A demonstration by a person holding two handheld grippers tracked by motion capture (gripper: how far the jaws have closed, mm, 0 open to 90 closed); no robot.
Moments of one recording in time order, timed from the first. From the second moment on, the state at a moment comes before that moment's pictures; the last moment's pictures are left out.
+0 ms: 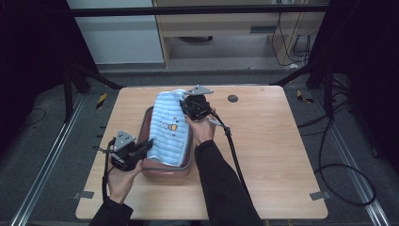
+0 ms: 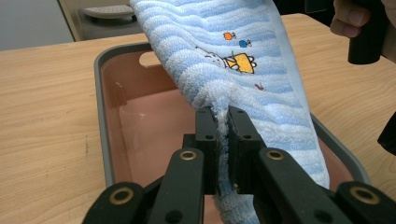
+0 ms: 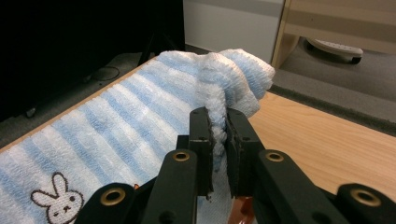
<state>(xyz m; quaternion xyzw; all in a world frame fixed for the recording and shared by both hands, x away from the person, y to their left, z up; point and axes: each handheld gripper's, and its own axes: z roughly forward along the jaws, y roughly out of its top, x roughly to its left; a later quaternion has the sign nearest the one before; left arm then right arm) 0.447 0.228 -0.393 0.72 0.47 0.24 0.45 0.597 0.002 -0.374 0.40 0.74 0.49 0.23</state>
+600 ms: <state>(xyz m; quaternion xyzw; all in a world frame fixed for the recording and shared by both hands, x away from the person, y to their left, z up) 0.450 0.223 -0.412 0.74 0.47 0.24 0.42 0.603 0.006 -0.408 0.41 0.75 0.47 0.21</state>
